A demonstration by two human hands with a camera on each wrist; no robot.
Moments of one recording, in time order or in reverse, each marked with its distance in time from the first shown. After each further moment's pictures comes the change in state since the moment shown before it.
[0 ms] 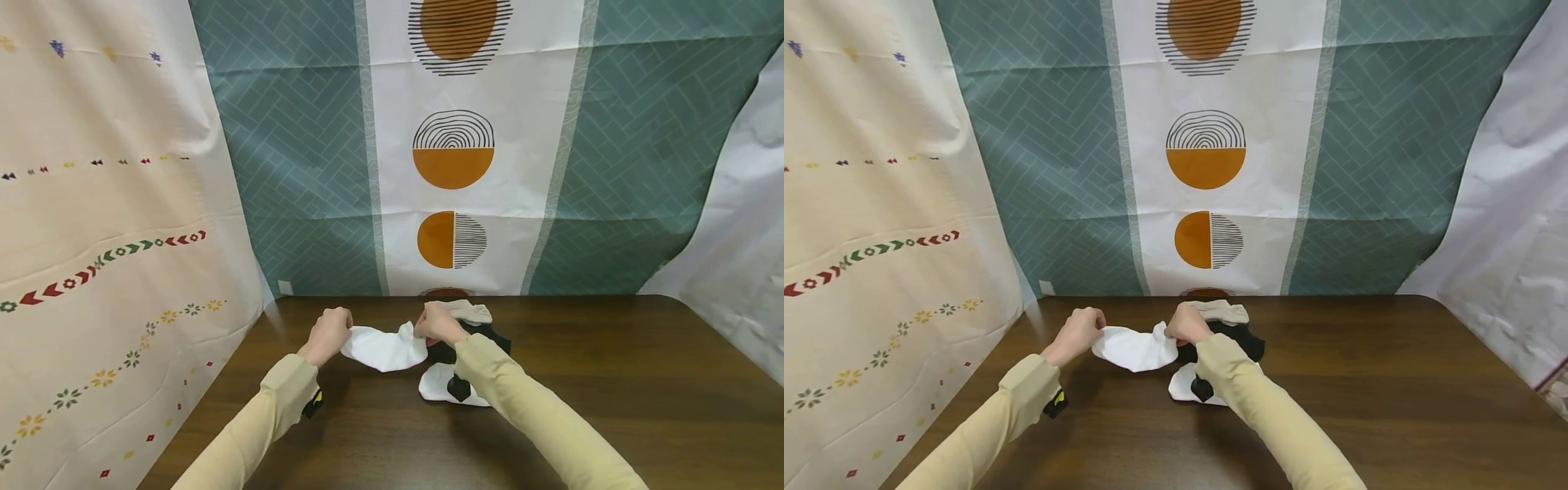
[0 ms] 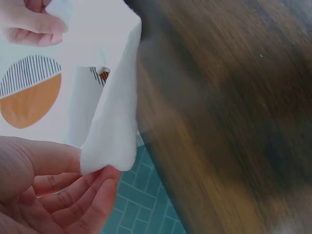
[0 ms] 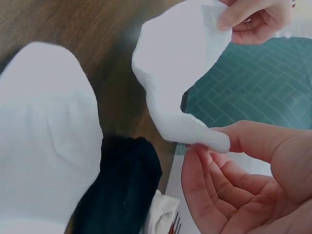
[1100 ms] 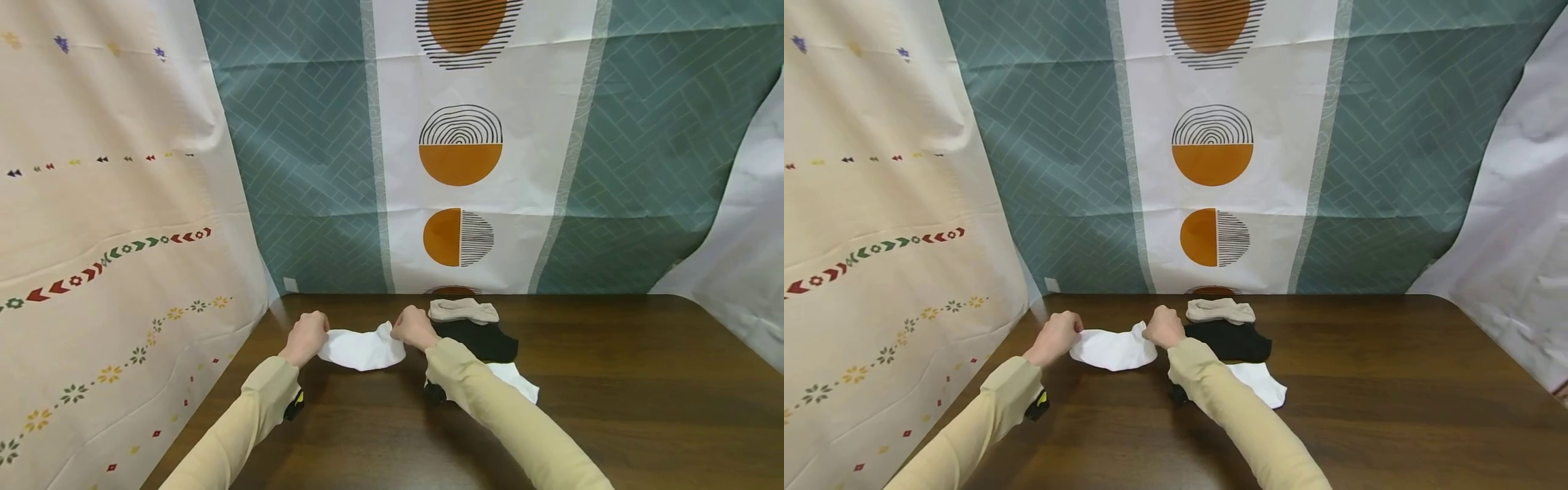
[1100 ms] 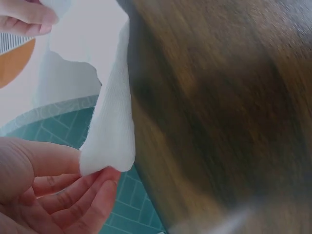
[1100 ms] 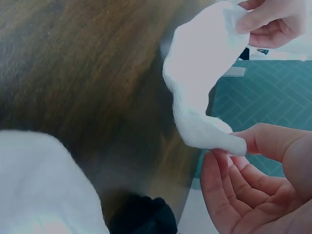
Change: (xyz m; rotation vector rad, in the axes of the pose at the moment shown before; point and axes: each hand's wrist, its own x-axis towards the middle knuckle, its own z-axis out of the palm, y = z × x) left_hand -0.006 -0.049 -0.008 0.057 -0.004 -0.131; right_hand 0.019 -0.017 0.047 -0.155 0.085 -0.086
